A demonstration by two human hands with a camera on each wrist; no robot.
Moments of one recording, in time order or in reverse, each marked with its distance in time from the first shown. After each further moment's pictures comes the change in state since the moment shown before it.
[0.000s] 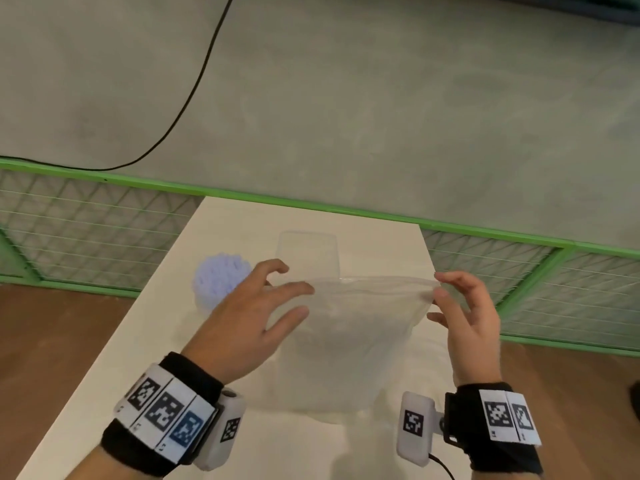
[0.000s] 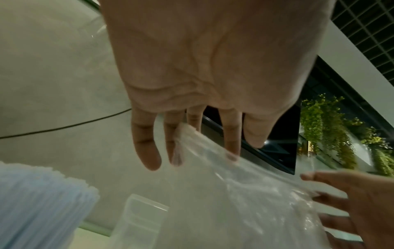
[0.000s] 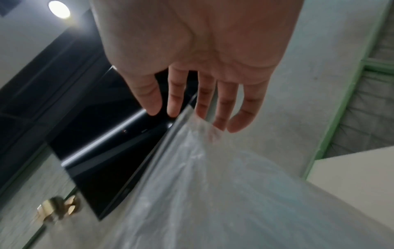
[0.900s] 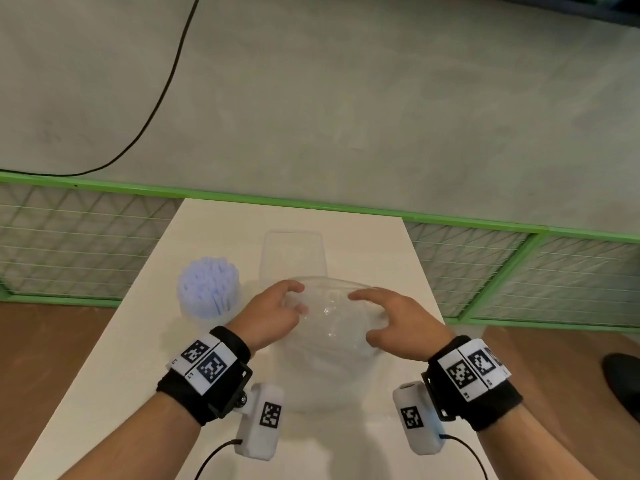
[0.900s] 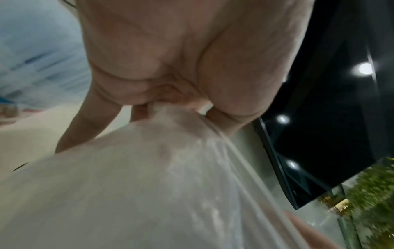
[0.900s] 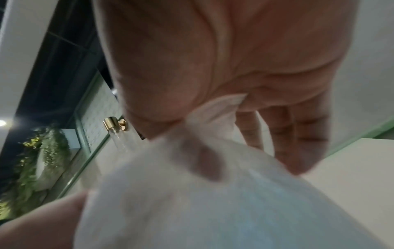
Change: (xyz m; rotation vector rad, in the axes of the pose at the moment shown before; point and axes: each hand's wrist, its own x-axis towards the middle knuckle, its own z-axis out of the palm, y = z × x) left_hand 0.046 0.001 0.037 -0.576 -0.264 -0.476; right_hand 0.017 -0.012 0.029 -0.892 -0.839 0.210
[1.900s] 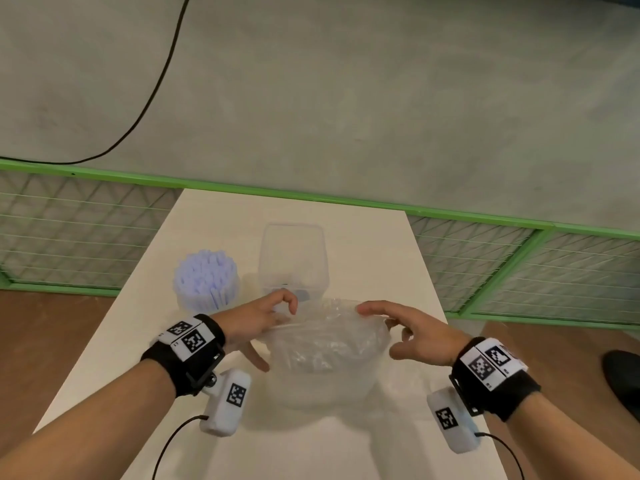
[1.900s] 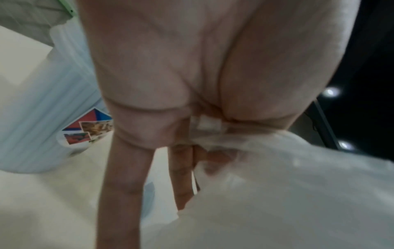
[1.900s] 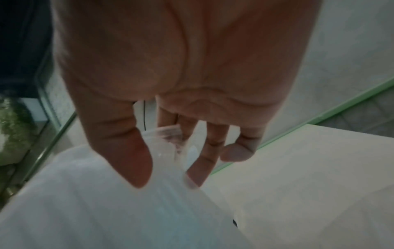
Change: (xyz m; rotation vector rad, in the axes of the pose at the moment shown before) left_hand 0.029 -0.045 -0.019 -0.121 -0.358 -0.150; right_hand 0.014 0.069 0.007 0.285 -0.219 -0.204
